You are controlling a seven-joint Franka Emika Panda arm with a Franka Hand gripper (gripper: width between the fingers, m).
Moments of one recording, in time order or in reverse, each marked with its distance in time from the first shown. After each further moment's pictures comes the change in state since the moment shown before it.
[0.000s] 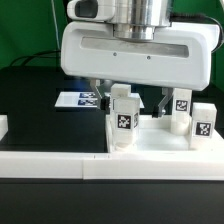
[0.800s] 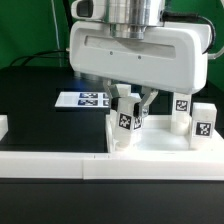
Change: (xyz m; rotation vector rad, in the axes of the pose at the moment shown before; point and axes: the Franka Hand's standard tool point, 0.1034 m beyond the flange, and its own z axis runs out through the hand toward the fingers) arm 0.000 0.002 0.000 -0.001 -0.001 0.402
